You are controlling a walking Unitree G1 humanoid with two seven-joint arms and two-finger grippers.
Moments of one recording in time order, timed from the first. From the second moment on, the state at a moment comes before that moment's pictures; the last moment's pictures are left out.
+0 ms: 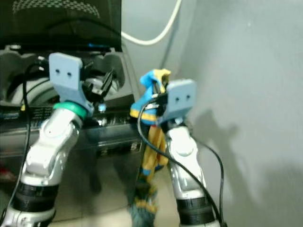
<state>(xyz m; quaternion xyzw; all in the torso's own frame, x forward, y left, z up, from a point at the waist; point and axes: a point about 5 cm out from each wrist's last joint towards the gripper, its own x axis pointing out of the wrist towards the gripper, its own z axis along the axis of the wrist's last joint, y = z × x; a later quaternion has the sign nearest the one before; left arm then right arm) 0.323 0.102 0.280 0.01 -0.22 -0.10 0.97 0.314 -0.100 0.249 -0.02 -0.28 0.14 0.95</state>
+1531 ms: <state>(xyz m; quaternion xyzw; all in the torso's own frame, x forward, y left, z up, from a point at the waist) 0.325 0.098 0.274 0.03 -0.21 -0.10 0.97 0.317 -0.104 0.240 -0.04 -0.25 0.15 0.96</state>
